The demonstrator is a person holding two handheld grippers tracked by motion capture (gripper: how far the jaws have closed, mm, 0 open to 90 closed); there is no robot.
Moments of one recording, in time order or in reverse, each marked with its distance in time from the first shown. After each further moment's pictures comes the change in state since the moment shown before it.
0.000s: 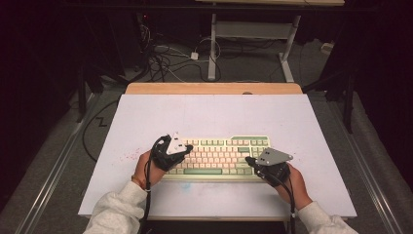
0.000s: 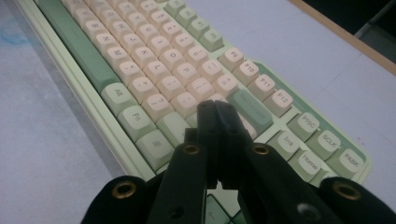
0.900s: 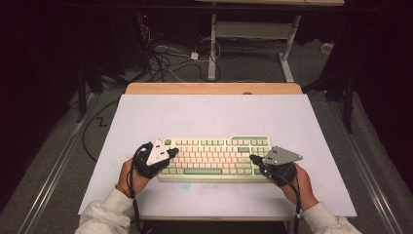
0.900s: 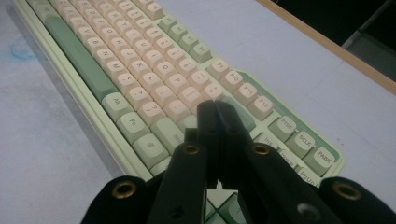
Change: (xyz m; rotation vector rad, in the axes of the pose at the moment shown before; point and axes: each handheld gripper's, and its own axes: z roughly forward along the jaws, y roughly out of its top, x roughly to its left) left arm 0.002 -0.033 -0.034 -0.044 0.069 0.010; right arm -0.006 0.001 -0.014 -0.031 -0.010 0.018
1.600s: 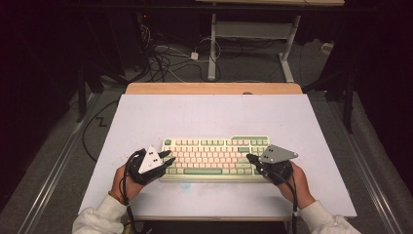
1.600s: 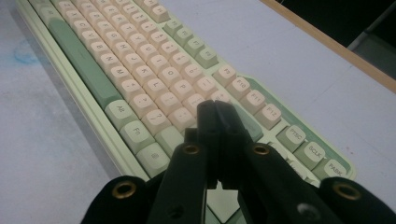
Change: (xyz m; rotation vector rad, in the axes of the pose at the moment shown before) left arm -0.005 -0.017 -0.011 -0.018 0.002 0.011; right arm 0.002 0.006 0.008 0.004 0.018 -0.008
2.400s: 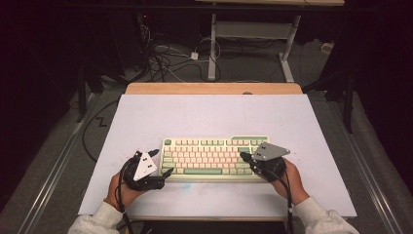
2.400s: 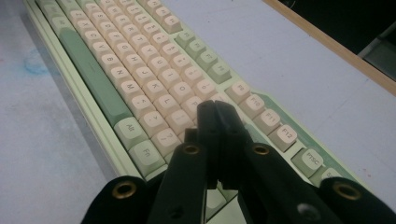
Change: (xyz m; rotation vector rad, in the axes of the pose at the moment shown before) left arm -0.008 -0.020 -0.006 0.000 0.046 -0.056; right arm 0.004 0.013 0.012 -0.001 0.032 -0.017
